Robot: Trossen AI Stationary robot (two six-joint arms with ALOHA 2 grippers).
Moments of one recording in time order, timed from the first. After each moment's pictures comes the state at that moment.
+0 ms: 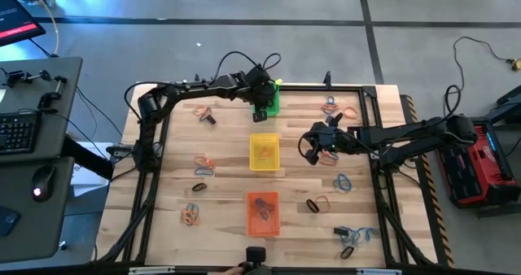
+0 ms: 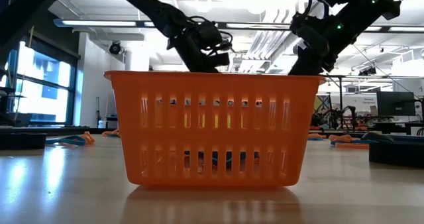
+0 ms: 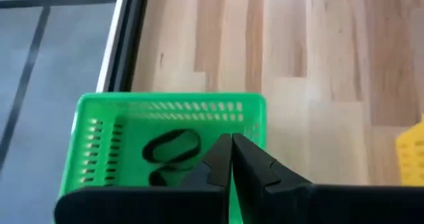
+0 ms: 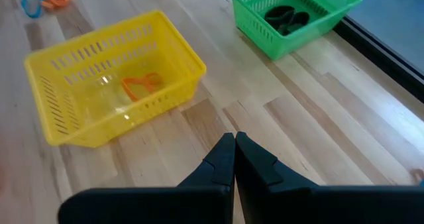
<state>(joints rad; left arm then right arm) 0.50 2.03 1.57 -0.45 0.08 0.46 -0.01 1.15 0.64 -0.25 0.42 0.34</state>
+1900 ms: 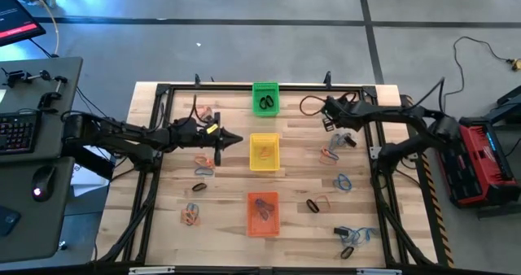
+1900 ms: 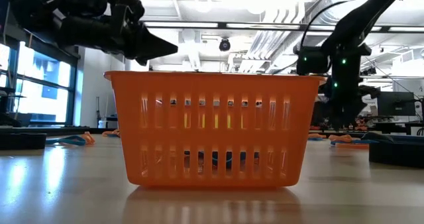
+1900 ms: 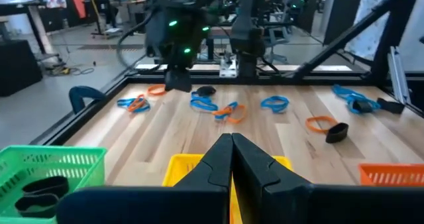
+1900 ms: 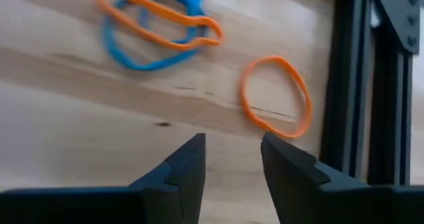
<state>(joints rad) 0.16 1.22 0.34 0.77 0.07 0.05 -0.65 1.41 0.64 -0.62 0.54 0.59</state>
